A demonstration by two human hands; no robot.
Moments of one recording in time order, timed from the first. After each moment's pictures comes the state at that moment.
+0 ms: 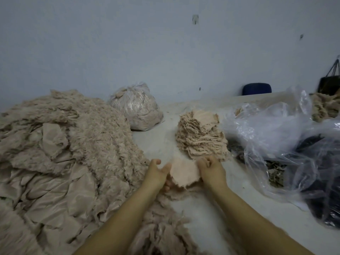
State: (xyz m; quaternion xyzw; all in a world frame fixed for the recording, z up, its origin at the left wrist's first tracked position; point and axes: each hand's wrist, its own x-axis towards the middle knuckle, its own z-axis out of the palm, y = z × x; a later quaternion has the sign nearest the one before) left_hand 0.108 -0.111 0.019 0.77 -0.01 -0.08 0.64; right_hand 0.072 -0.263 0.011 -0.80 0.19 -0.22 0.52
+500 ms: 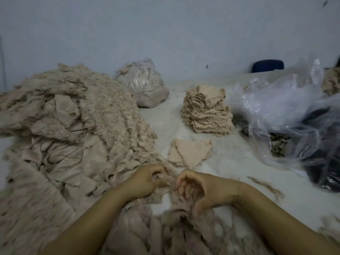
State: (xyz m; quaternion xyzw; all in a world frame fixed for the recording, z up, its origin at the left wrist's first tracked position) left_hand 0.050 -0.025 -0.008 0.86 -0.31 -0.11 0.39; right_hand -0.016 -0.247 0.006 -0.78 -0.25 0.25 0.51
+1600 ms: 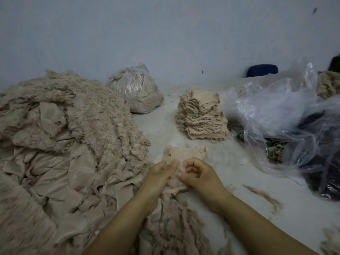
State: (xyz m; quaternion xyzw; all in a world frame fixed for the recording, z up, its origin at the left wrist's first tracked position) left_hand 0.037 -0.094 0.000 0.69 -0.09 -0.14 0.70; right_hand -0.002 -0.233 -0.010 -0.66 -0.01 -0.04 0.75
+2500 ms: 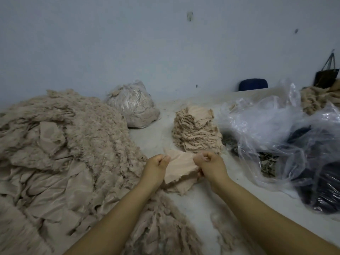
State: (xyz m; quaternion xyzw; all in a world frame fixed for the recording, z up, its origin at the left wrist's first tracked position) left_hand 0.095 -0.108 0.021 0.81 -0.16 0.02 0.56; right_hand 0.047 -0.268 0.022 -0.70 0.19 -0.17 0.66
